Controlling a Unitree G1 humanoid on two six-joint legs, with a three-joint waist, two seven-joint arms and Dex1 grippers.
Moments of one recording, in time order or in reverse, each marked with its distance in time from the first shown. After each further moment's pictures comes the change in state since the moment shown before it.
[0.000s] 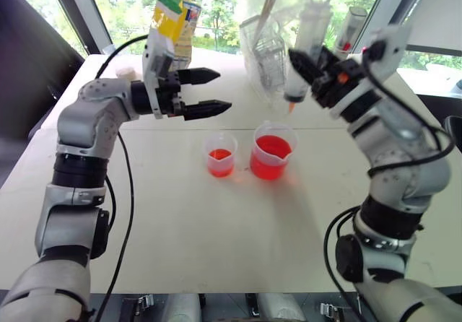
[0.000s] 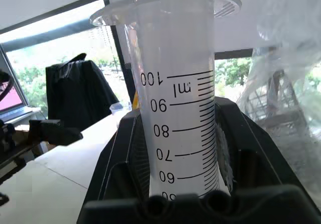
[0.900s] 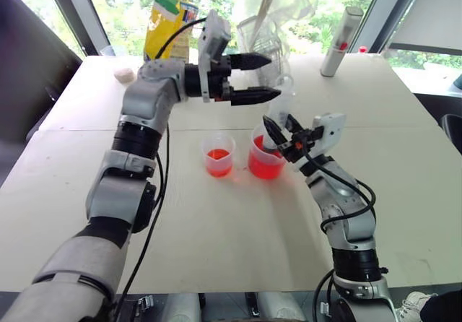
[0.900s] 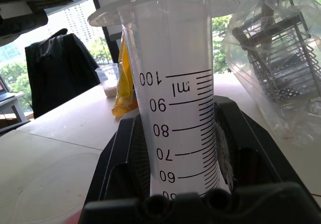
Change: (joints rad) left arm -0.238 -0.287 -0.044 0.378 0.150 -0.200 -0.077; right arm 0.325 0.041 0.234 0.193 -0.116 -0.504 -0.015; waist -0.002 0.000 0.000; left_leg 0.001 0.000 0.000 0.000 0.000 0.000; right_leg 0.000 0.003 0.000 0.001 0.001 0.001
